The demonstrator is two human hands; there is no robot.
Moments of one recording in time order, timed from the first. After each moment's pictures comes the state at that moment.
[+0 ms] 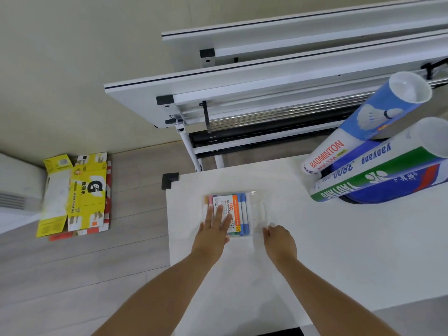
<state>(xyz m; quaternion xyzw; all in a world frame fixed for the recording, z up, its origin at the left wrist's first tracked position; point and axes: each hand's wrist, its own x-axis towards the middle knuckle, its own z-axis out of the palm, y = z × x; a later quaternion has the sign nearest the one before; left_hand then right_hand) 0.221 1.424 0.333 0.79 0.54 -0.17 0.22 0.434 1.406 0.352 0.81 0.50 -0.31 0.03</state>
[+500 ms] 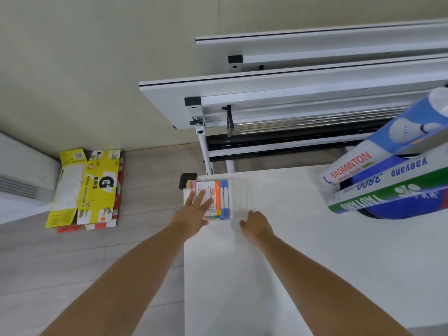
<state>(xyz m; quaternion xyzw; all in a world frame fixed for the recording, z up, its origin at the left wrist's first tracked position) 0.111 1.496 0.346 0.77 0.55 -0.22 0.22 0.336 1.475 0.368 0.73 0.55 -0.40 0.09</state>
